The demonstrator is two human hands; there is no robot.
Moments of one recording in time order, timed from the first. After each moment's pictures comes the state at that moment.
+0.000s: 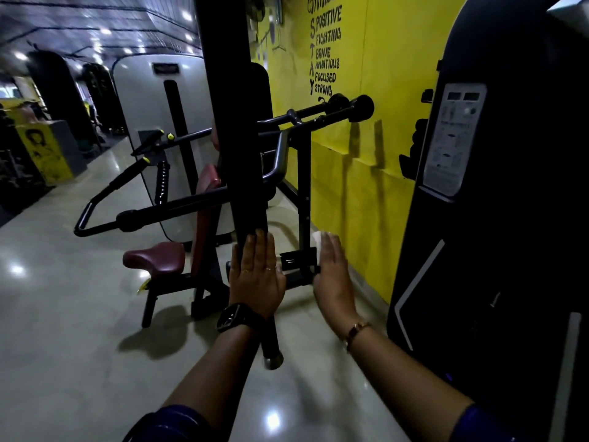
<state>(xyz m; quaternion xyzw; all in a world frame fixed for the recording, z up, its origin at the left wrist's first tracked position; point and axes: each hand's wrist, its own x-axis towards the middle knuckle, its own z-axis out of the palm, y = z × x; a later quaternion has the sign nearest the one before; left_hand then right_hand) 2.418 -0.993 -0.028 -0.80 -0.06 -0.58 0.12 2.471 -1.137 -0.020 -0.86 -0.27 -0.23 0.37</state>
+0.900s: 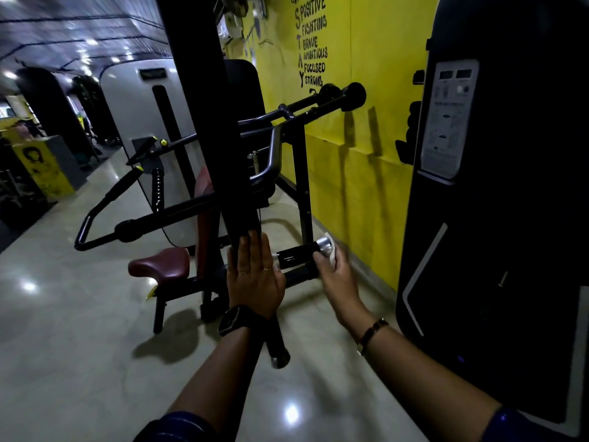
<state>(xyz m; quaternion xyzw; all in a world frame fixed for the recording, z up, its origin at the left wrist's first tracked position) 2.416 -0.990 -0.027 -0.81 -0.06 -0.57 0.14 2.460 -1.145 -0.016 -0.67 -0.16 0.01 0.73</state>
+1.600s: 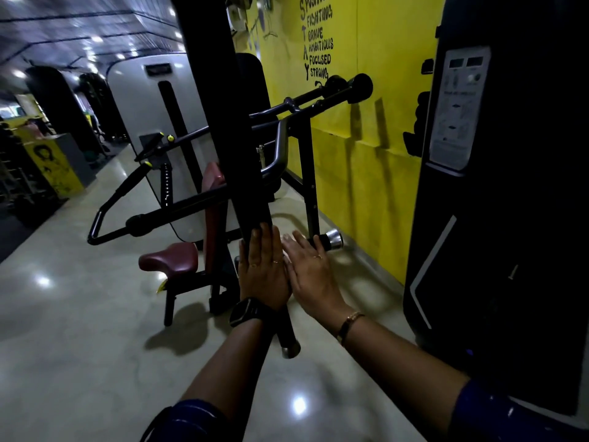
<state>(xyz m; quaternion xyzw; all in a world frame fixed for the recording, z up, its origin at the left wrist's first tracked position) 2.413 -0.989 -0.029 -0.83 -0.06 -0.54 0.14 2.435 -1.105 -0.010 -0.80 -0.40 -0.24 0.37</state>
